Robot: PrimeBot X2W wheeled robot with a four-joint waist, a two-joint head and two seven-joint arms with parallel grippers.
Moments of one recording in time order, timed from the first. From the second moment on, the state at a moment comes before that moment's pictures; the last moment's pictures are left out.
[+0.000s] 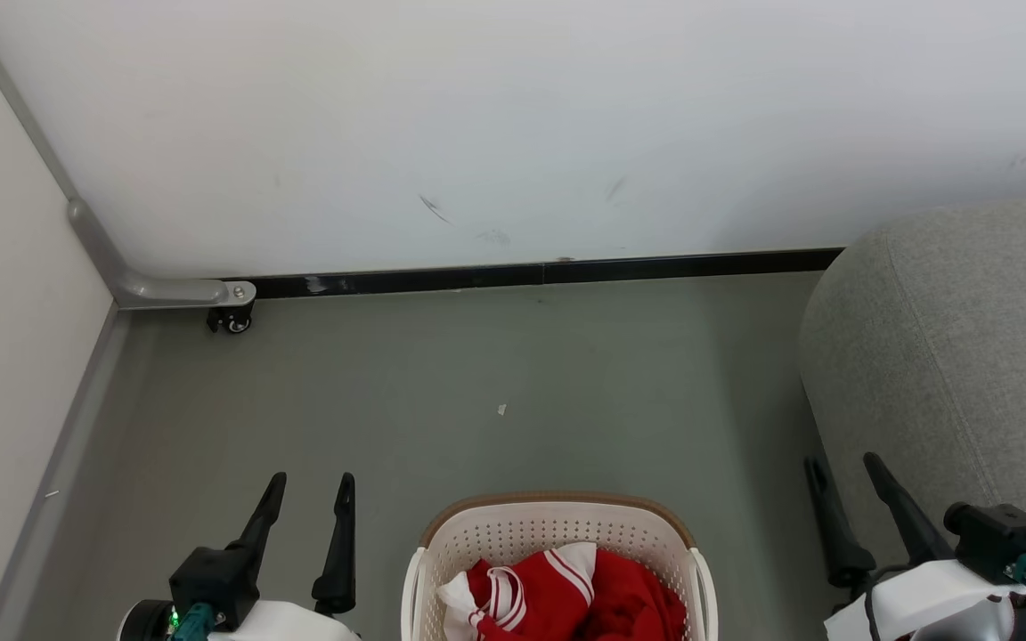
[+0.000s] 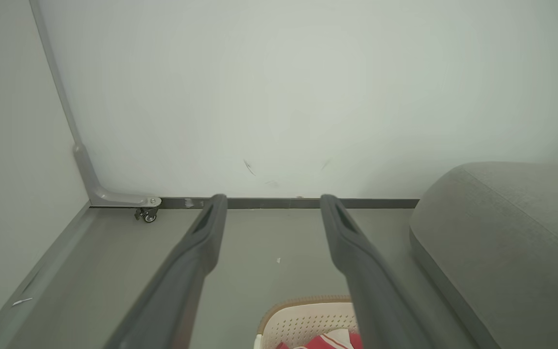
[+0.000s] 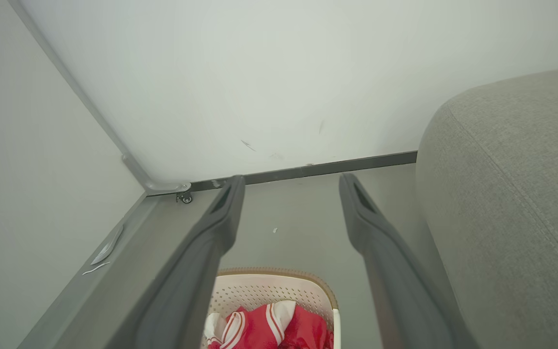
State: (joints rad) left arm -0.03 0.03 -0.22 0.16 -0.36 0.08 -0.21; right arm 0.02 -0.05 0.00 0.16 0.27 0.12 -0.21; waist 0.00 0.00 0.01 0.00
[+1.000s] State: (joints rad) left arm -0.03 0.04 -0.24 0.21 -0.22 0.16 -0.25; right arm 0.02 -0.04 -0.01 0.14 0.06 0.12 -0.25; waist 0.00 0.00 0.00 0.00
